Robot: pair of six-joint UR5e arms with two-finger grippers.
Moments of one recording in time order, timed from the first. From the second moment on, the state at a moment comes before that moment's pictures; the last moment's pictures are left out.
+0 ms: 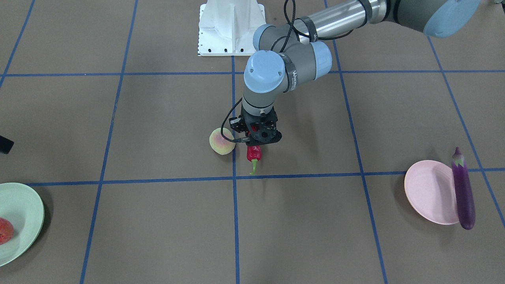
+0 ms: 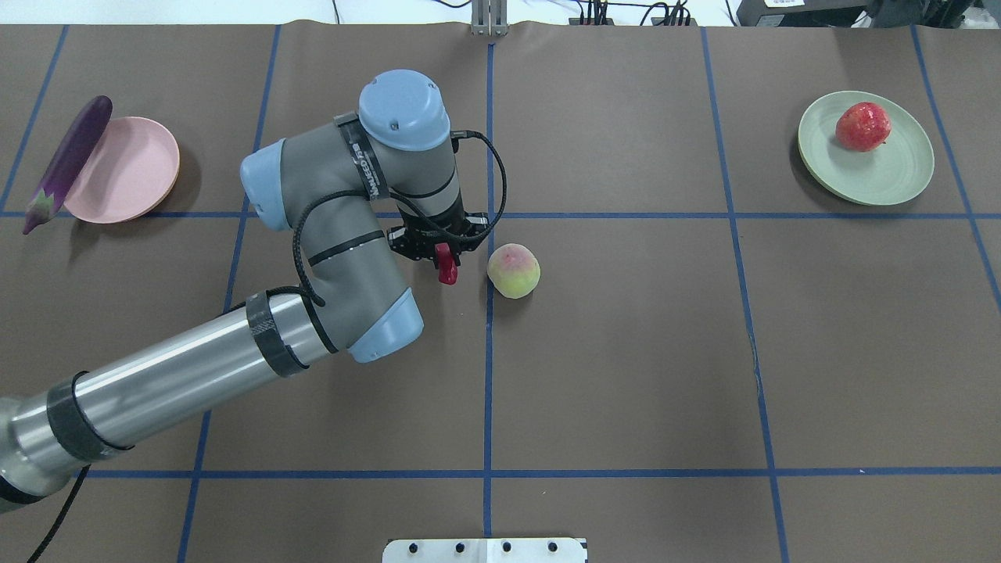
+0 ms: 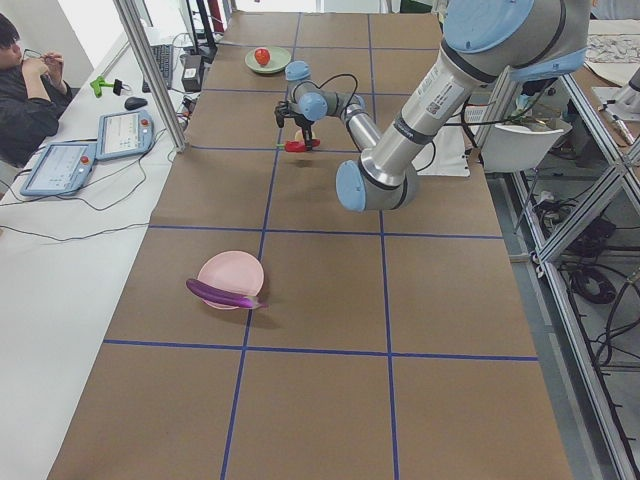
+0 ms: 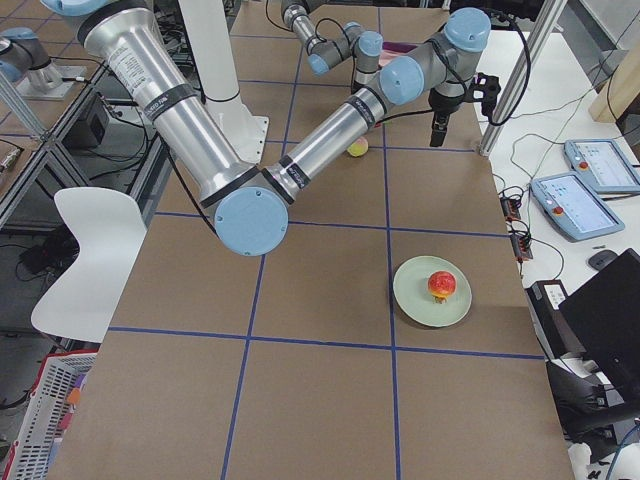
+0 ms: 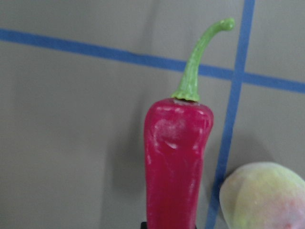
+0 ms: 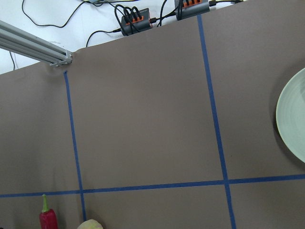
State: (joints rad) left arm -0.65 -2.44 -1.39 -1.59 -2.07 -1.25; right arm 1.34 -0.93 1.72 -1.78 2.56 0.78
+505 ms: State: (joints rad) left arm -0.79 -2.43 -1.39 -1.49 -2.14 -1.02; right arm 1.15 -0.84 1.74 -1.77 2.44 1.00
